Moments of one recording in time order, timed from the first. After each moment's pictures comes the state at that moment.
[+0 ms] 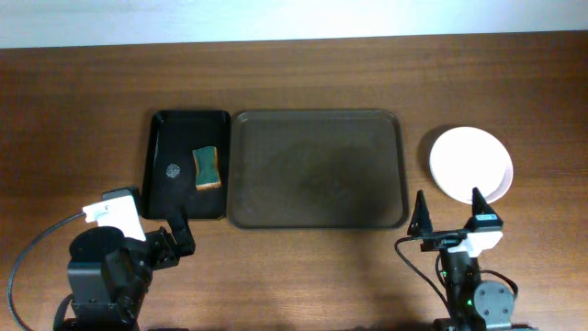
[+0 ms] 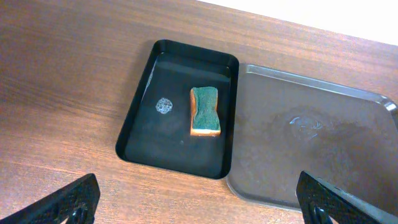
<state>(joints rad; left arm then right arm) -0.03 0.59 0.91 -0.93 -0.05 -0.23 0.03 0.01 0.01 0.12 0.00 0.05</state>
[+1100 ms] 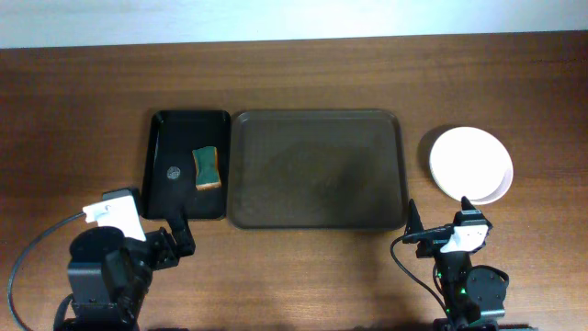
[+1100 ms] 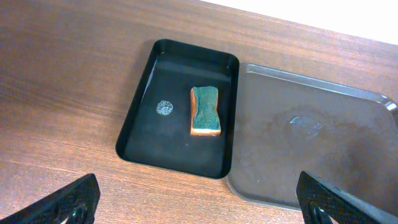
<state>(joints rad) -0.03 0.59 0.91 -0.94 -0.05 -0.23 0.03 0.01 0.01 -0.07 -0.01 0.02</state>
